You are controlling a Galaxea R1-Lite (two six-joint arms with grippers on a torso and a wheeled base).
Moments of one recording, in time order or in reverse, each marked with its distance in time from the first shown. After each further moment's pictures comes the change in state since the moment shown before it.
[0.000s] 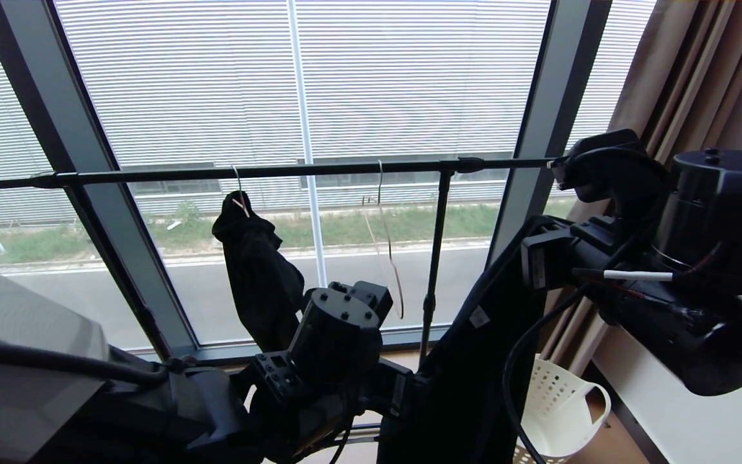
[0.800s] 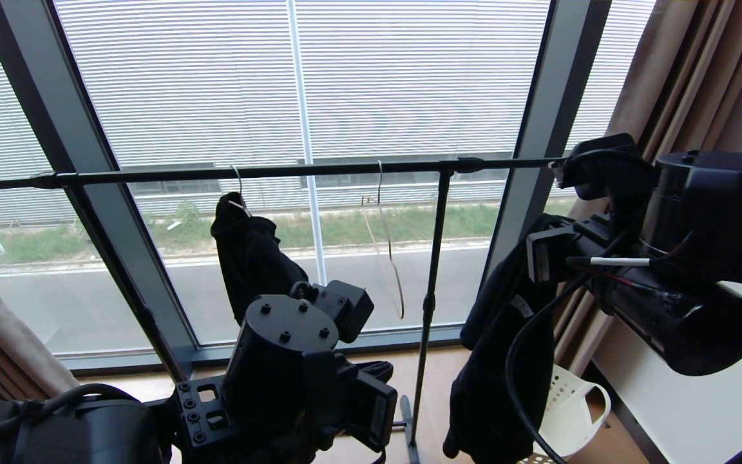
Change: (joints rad) left arm -0.055 -0.182 0.121 -0.001 0.028 0.014; right arm -0.066 0.026 -0.007 0.000 0.000 0.001
